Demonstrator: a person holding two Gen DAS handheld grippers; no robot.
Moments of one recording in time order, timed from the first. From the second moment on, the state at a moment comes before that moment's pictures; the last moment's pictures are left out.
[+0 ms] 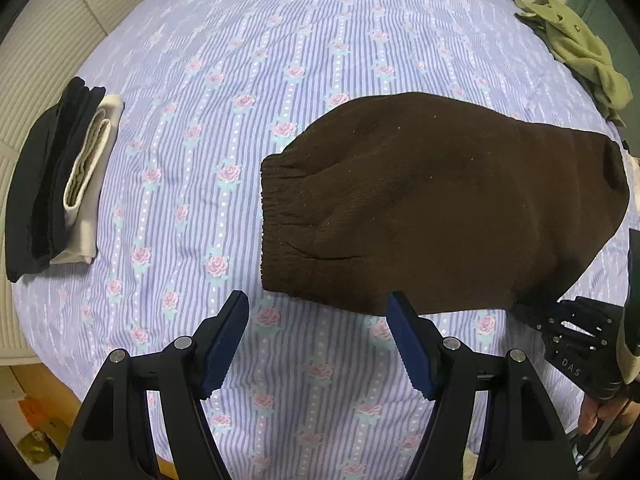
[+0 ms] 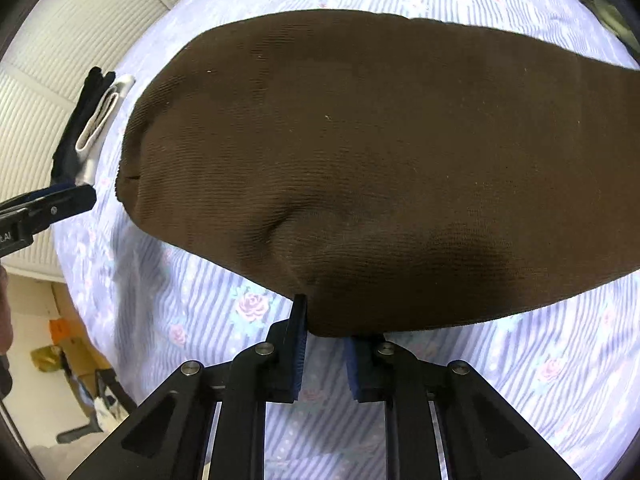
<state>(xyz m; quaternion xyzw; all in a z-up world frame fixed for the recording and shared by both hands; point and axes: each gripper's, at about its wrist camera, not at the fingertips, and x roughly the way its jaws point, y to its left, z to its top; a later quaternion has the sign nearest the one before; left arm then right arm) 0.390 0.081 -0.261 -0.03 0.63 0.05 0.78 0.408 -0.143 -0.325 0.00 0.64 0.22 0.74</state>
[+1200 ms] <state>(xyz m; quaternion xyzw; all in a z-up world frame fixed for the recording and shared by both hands) 0.477 -0.152 -0.226 0.09 0.57 -0.07 0.81 0.546 -0.436 -0.327 0.17 0.56 -0.01 0.81</state>
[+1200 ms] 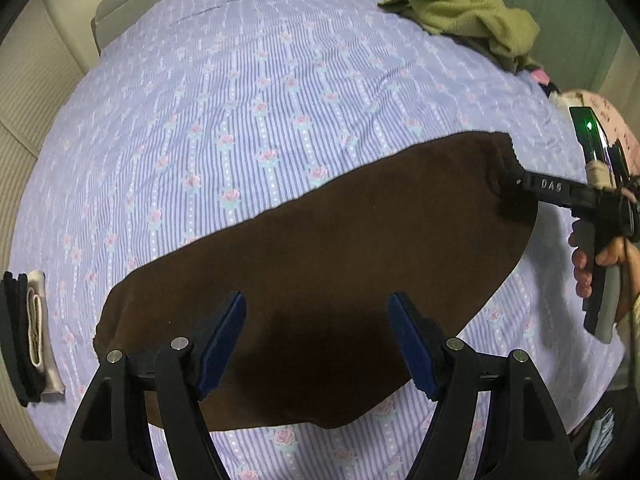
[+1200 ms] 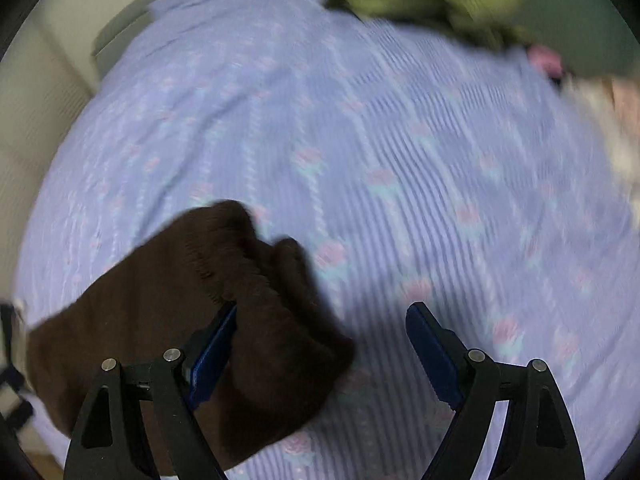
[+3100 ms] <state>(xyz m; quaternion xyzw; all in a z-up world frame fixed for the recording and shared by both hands) 0.378 0.142 -0.171 -0.09 0.57 0.01 0.81 0.456 -0.094 -0.124 -0.02 0.46 0.06 0.89</state>
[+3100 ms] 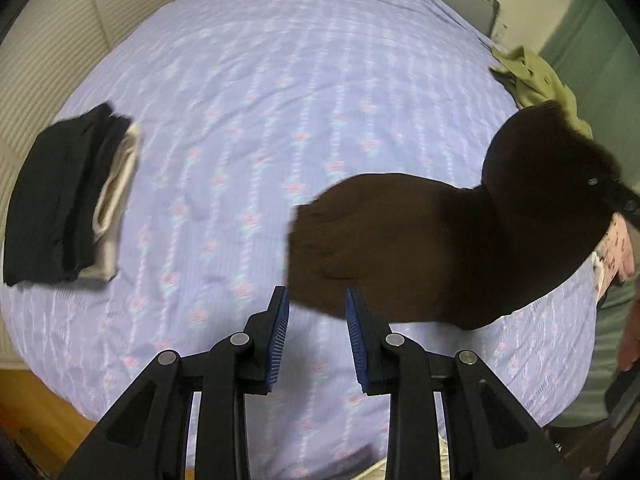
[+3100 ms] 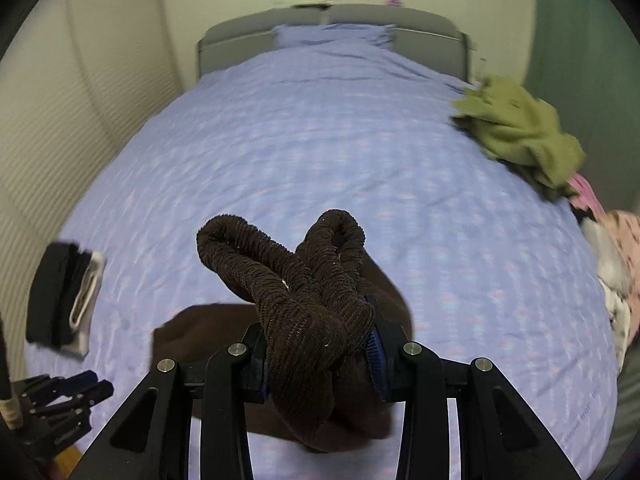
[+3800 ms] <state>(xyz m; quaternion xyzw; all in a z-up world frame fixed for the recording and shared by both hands) 0.355 0.278 -0.195 -0.13 0.57 0.07 0.81 0.420 0.102 -0.225 -0.12 0.57 0.22 0.78</state>
